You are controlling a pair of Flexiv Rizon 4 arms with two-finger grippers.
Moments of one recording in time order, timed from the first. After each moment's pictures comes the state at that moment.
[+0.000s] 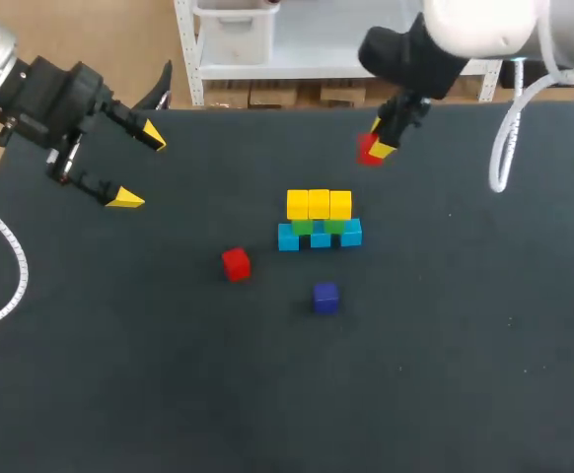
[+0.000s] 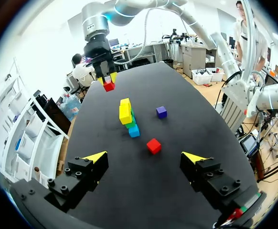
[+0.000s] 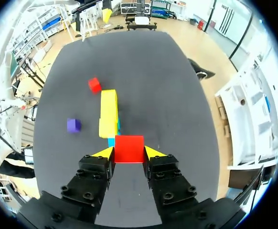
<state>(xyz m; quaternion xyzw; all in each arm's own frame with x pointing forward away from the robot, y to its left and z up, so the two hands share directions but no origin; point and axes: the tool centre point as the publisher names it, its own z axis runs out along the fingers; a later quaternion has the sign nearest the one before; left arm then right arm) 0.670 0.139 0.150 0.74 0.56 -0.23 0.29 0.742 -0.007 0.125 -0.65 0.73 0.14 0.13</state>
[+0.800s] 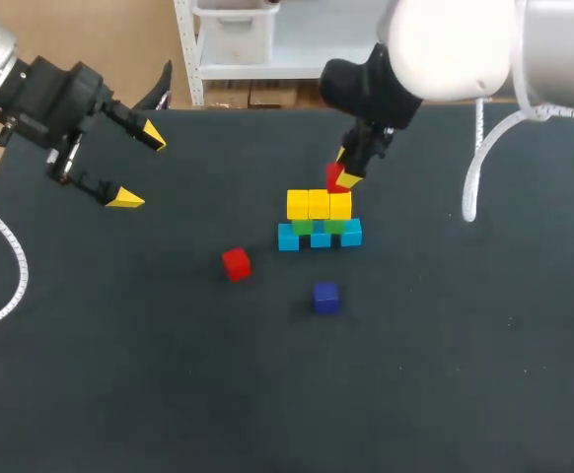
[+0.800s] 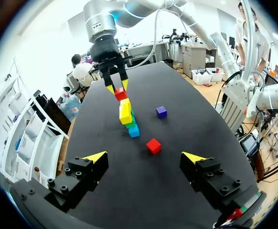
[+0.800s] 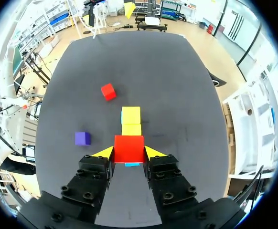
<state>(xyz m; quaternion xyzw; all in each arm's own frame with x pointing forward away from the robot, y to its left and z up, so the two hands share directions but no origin) 0.670 0.139 0.150 0.74 0.56 -0.23 0.29 0.708 0.034 0.104 -0.68 0.71 0.15 0.11</state>
